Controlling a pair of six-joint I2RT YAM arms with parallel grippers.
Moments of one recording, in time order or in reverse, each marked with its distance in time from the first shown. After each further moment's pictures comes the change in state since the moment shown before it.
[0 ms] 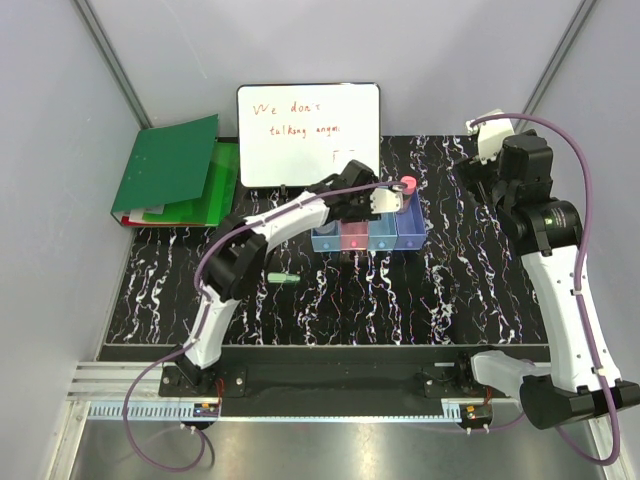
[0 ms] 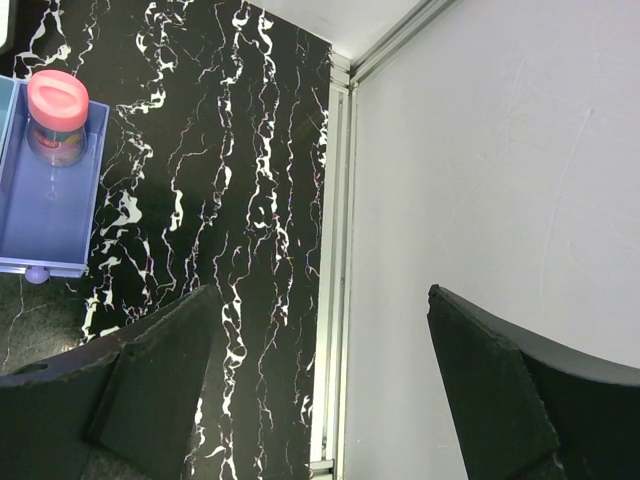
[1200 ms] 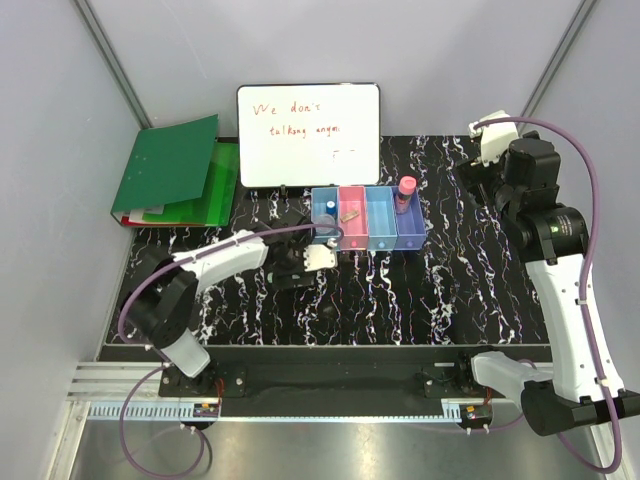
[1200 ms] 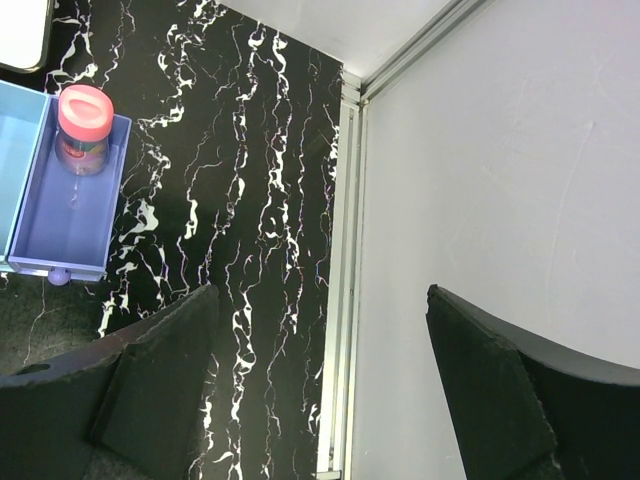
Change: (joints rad) left arm 0.069 -0.579 -0.768 -0.262 0.040 -0.071; right arm 0.000 -0.033 0.001 0.000 -0.045 0.003
